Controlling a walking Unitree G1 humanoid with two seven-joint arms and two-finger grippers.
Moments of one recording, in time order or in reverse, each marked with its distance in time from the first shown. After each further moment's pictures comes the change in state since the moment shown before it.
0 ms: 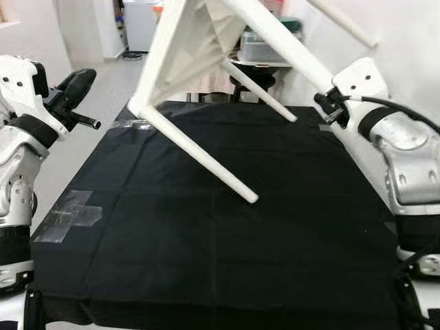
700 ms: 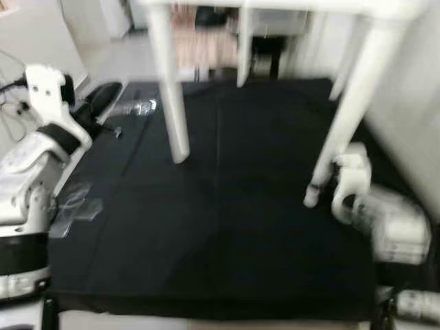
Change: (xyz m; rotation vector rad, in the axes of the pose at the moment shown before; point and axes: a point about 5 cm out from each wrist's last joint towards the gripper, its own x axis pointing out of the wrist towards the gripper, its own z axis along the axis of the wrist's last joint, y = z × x) left arm -0.007 -0.025 -0.016 -0.066 0.078 -0.075; right arm -0.027 0.076 -0.115 0.634 0.512 0.108
